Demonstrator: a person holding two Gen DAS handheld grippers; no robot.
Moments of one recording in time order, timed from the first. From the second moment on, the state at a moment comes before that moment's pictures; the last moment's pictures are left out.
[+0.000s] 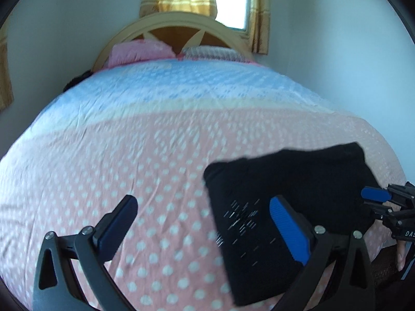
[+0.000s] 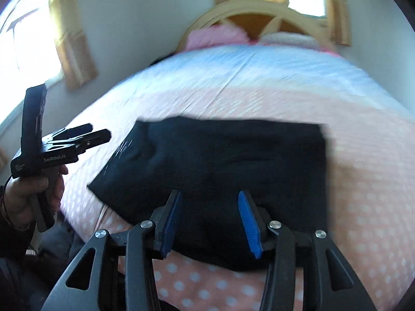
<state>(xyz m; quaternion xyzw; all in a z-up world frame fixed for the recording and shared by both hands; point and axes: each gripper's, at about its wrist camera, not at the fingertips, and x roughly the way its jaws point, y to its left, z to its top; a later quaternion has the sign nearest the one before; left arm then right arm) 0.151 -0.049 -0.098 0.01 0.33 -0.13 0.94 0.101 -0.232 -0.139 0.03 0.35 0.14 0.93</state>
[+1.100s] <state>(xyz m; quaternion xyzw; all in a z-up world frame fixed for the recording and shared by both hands) 0.201 -0.172 -0.068 0.00 0.36 -0.32 0.88 0.068 -0.347 -0.151 0.23 0.33 0.05 0.91</state>
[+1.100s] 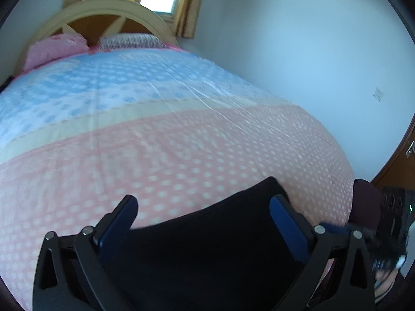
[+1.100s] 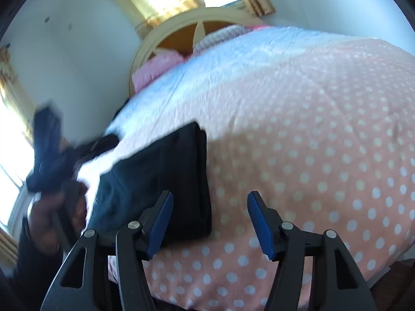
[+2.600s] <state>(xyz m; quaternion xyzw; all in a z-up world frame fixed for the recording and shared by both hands) 0.164 -0.049 -0.130 -0.04 0.38 -0.23 0.90 0.122 -0.303 -0.168 0.23 0.37 0.11 0.89</state>
